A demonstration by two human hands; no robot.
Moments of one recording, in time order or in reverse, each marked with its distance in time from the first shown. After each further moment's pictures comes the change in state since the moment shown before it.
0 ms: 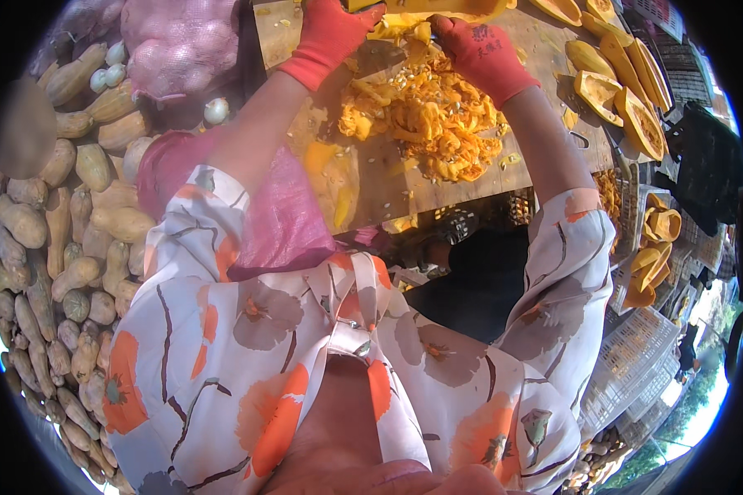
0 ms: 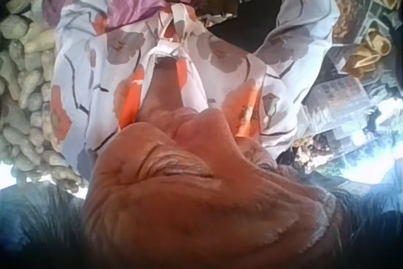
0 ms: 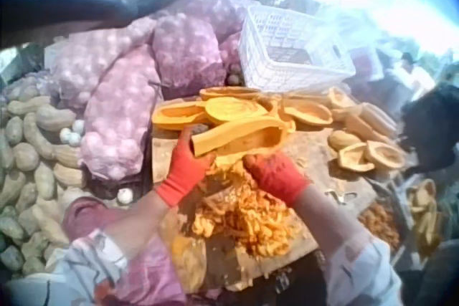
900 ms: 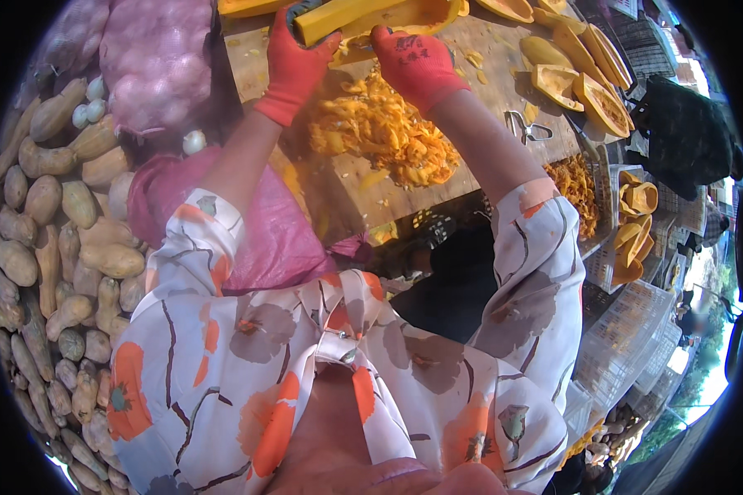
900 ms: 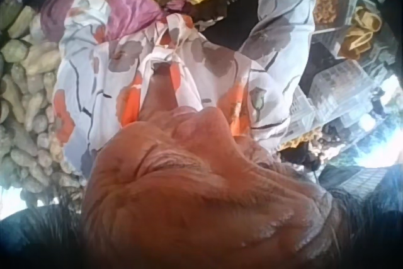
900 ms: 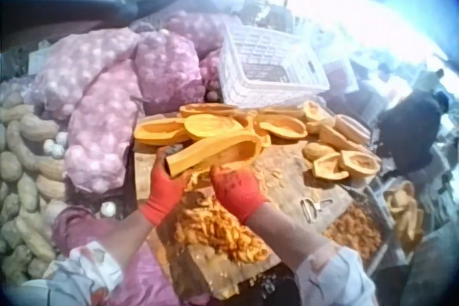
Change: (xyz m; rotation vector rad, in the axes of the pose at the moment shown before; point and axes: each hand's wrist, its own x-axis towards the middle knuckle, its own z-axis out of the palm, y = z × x) left_hand -0.015 0.007 -0.001 -0.225 0.009 -0.222; right_hand 0.008 -0.045 -0.024 -0.091 -0.009 0.258
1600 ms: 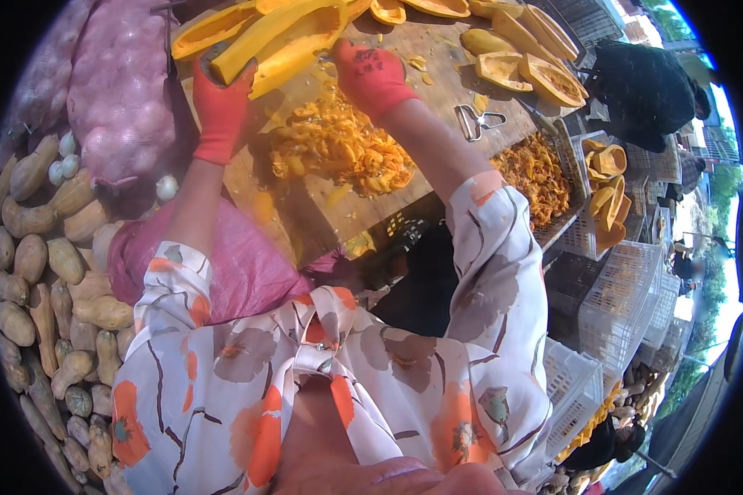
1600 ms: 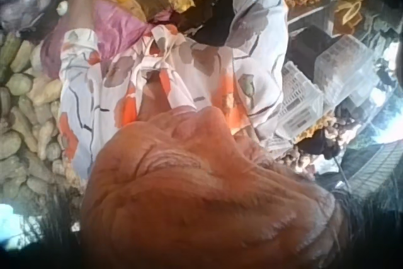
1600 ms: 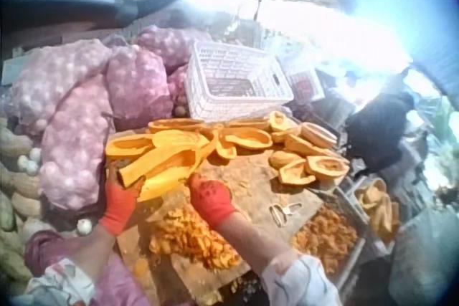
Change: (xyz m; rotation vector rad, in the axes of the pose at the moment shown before) left_hand 0.001 0.029 -0.029 0.004 0.065 -0.129; right_hand -0.007 0.010 -0.001 0.024 -0.007 0.187
